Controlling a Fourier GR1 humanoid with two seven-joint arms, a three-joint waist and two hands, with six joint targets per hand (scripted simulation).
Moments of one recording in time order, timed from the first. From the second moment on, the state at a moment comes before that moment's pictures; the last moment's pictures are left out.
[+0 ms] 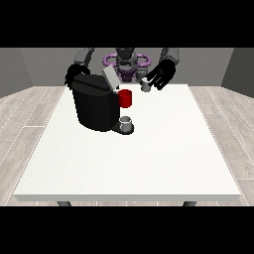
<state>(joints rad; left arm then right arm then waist) -0.98 0.45 0.09 -0.66 -0.60 -0.11 -0.19 -0.28 -0.03 -0.03 -1.33 -0.04 -0.11 -0.06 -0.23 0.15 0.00</state>
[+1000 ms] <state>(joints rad) -1.17 0.48 0.13 -0.62 -0.62 -0.13 -0.12 -0.34 -0.02 -0.01 -1.40 0.01 -0.17 -0.03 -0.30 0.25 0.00</state>
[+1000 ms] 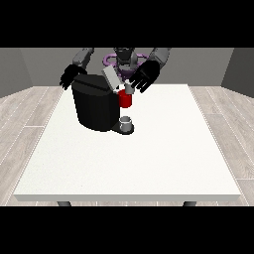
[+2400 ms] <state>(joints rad) -1.18 0.43 0.12 -0.60 -0.66 -0.14 -0.12 -0.32 -0.03 -0.04 -1.39 -0.02 -0.16 -0.06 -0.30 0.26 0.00</state>
